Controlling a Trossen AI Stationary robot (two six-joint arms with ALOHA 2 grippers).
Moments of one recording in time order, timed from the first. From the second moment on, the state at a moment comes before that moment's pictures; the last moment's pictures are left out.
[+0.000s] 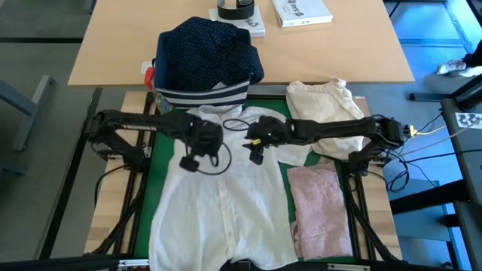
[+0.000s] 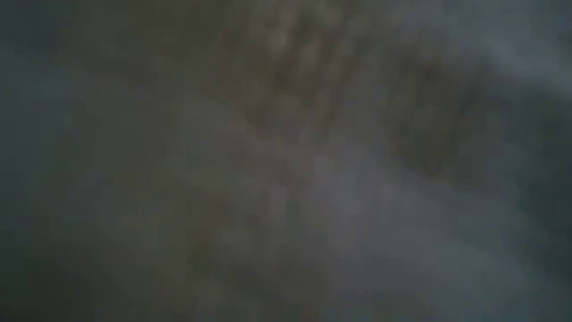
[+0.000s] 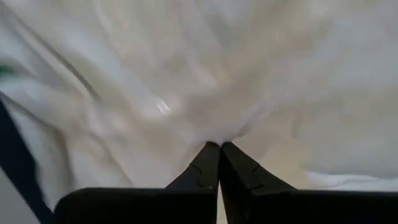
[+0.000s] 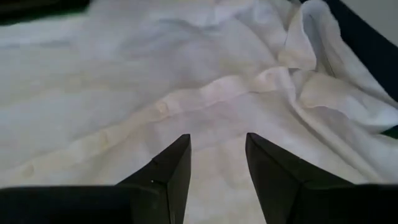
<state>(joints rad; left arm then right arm) 0.04 1.53 1.40 -1.23 -0.11 0.42 -0.09 1.62 1.19 -0.26 0.04 0.11</state>
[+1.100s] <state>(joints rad) 0.20 1.69 1.40 -0.84 0.04 0.49 -0.09 1.82 1.19 0.00 0.00 0.46</state>
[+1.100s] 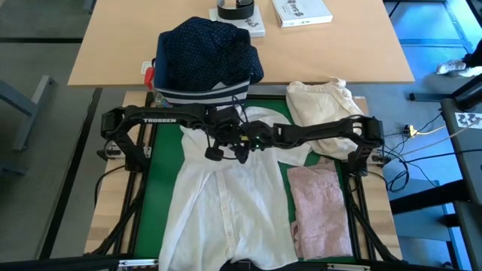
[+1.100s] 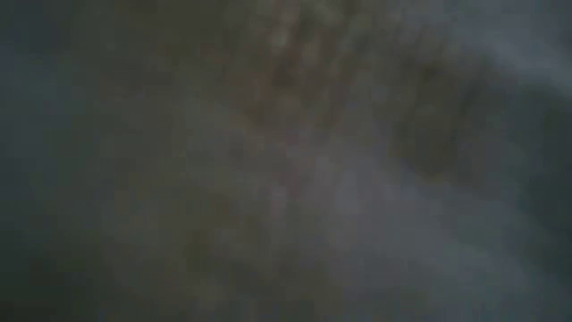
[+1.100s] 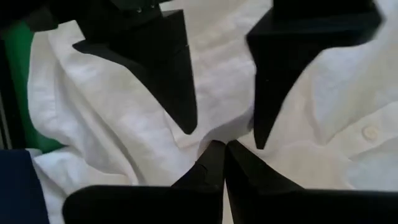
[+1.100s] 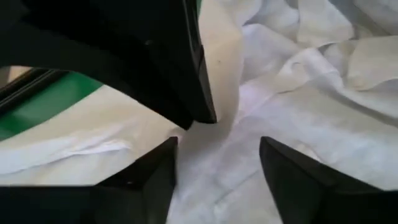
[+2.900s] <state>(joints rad) -0.08 1.46 0.70 -0.20 -0.34 0.22 -0.09 1.83 1.19 -0.03 -0.02 0.36</state>
